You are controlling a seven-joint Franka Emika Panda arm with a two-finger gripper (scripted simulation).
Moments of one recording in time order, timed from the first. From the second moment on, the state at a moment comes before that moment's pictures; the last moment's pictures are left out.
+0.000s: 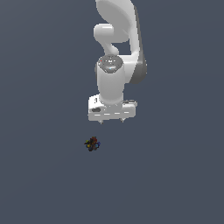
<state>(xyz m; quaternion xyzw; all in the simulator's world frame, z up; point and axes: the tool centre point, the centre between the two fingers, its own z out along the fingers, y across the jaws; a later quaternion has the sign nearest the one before) 0.004 0.000 0.161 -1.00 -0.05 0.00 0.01</state>
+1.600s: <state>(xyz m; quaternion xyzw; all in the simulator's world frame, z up) 0.053 -0.105 0.081 -0.96 -0.29 0.00 0.00</state>
